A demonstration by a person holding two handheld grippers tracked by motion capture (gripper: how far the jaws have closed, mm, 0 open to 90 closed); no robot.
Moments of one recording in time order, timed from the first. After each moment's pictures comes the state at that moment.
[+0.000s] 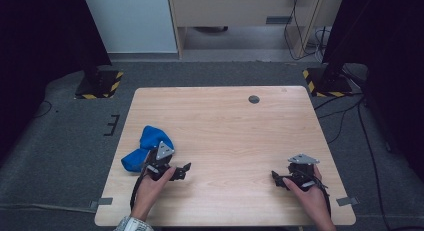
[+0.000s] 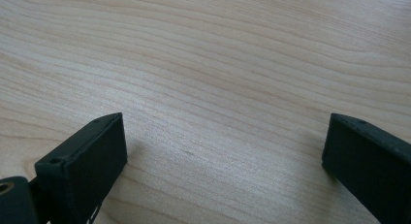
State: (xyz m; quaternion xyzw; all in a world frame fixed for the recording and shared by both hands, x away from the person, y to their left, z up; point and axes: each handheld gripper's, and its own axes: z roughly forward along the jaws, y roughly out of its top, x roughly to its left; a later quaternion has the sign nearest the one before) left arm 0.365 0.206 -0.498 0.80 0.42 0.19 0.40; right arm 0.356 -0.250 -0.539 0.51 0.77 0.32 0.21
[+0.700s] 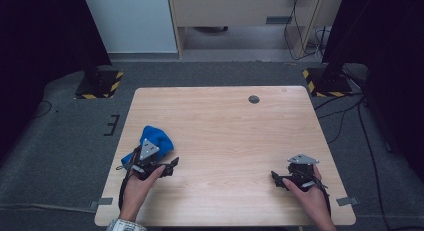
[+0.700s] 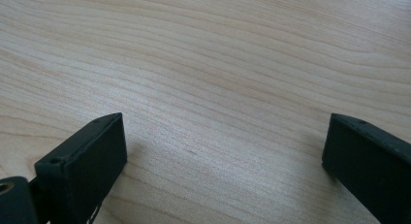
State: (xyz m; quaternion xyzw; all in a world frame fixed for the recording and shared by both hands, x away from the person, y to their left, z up) left arm 0.356 0.236 -0.477 0.77 0.43 0.23 0.41; right arm 0.355 -0.249 -0.539 0.50 0.77 0.32 0.20
